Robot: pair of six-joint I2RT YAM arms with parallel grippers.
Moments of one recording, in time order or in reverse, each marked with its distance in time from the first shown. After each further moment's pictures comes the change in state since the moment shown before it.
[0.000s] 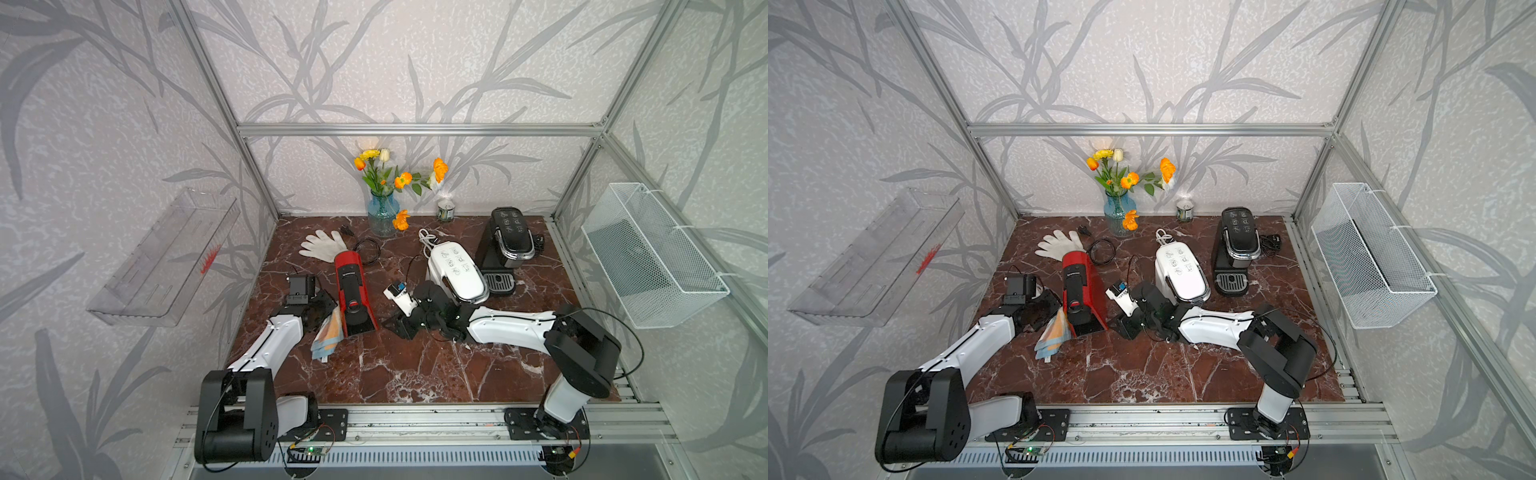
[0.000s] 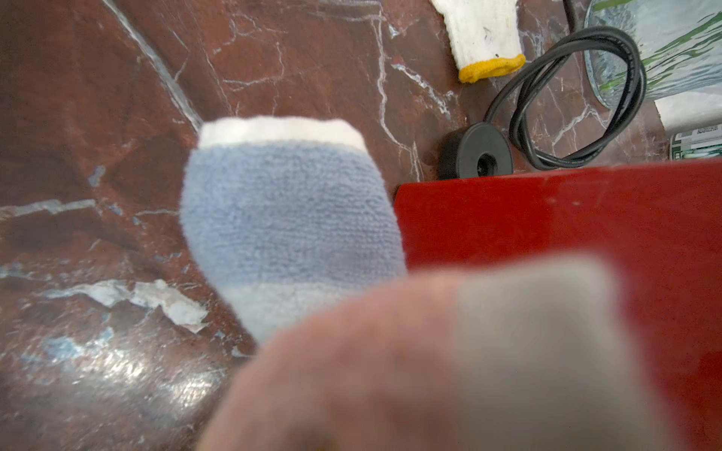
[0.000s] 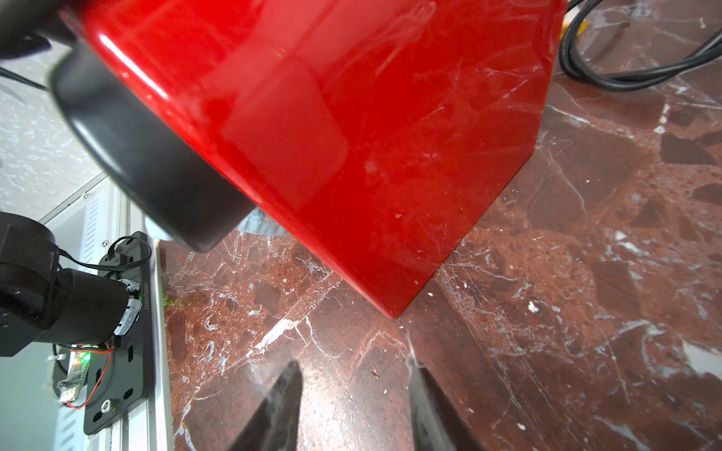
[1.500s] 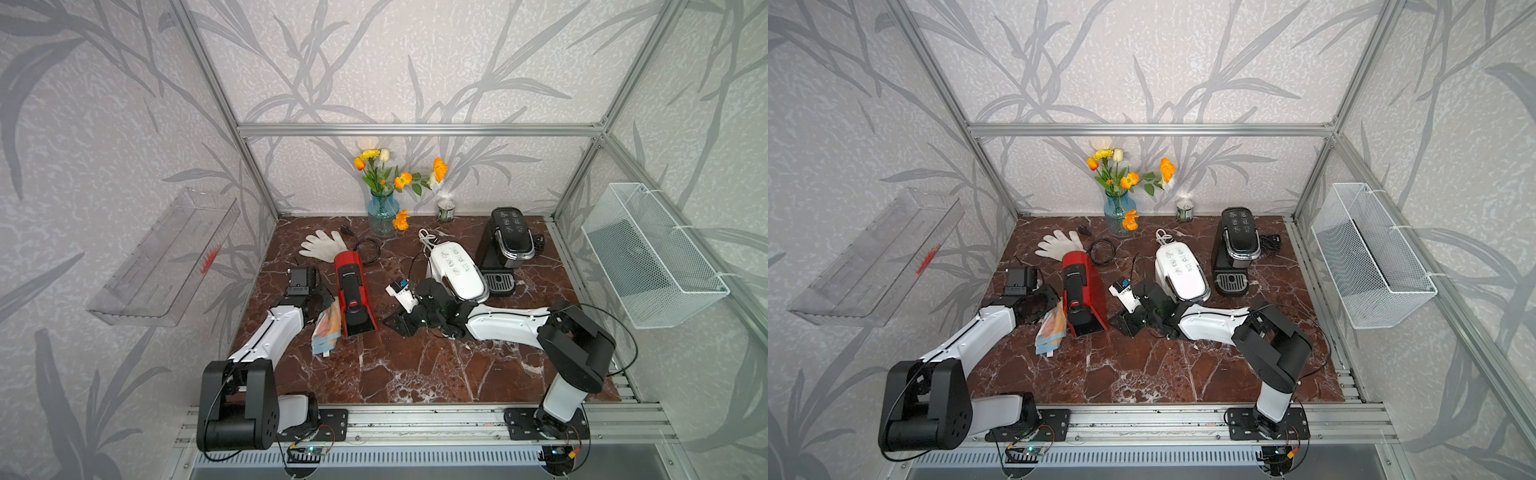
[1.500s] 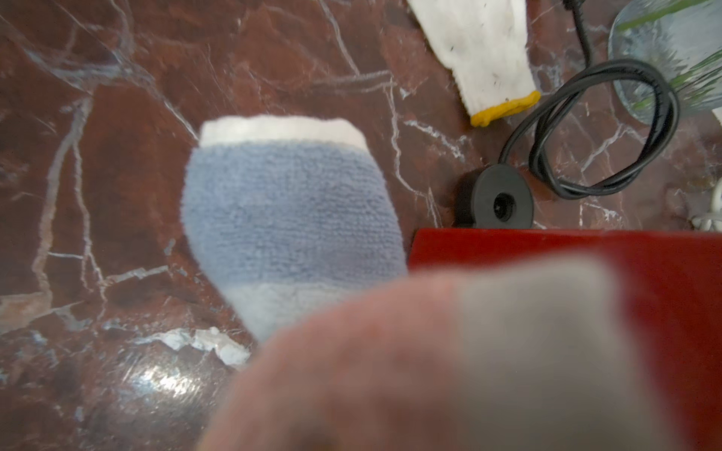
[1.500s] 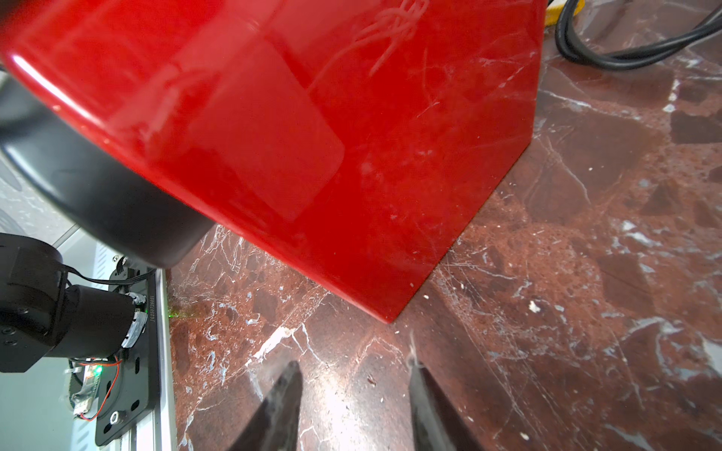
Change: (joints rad) left arm -0.006 0.064 0.060 -0.032 -0.119 0.092; right arm -0.035 0.036 0.000 0.041 -0.050 0.048
